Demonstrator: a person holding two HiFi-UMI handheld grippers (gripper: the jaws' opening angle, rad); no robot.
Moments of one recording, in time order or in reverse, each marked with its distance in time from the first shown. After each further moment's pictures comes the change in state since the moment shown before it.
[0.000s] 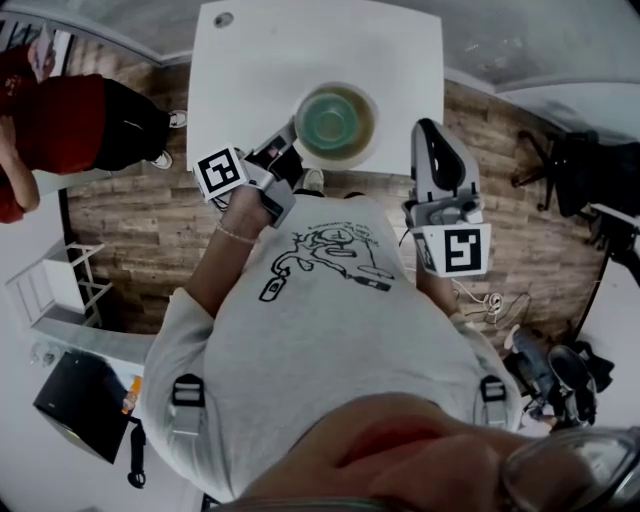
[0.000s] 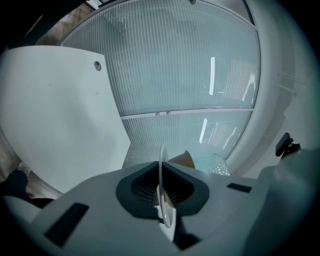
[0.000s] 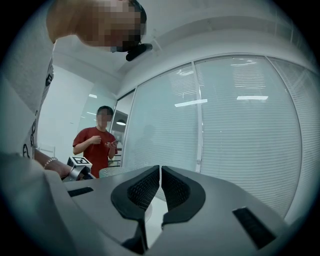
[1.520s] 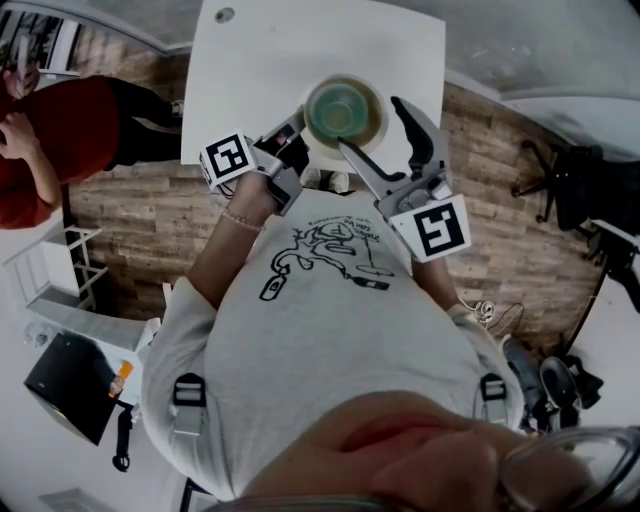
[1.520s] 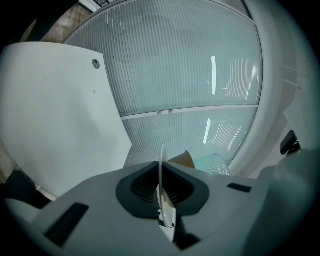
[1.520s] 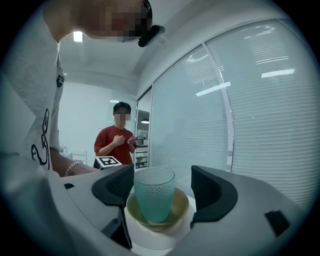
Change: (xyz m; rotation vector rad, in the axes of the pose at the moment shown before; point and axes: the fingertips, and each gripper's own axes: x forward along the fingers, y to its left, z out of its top) left arm -0.001 -0.003 0.003 0.022 -0.042 0.020; right arm 0.034 0.081 -0.004 0.003 0.039 0.350
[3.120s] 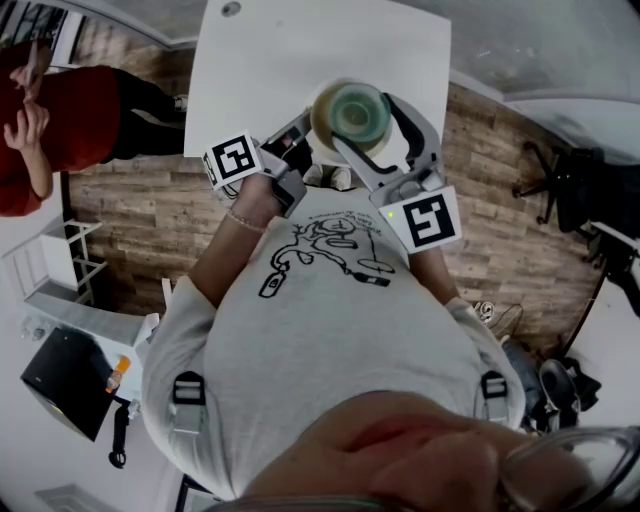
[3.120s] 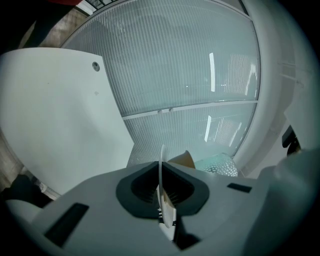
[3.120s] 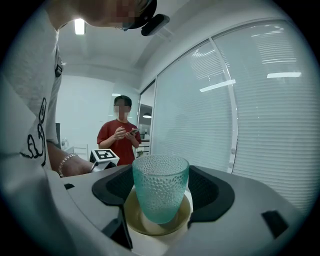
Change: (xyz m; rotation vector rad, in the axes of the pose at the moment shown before) left arm -0.001 0.010 -0.006 0.013 0.015 0.028; right arm 0.020 0.004 -0.020 -0.019 0.071 0.012
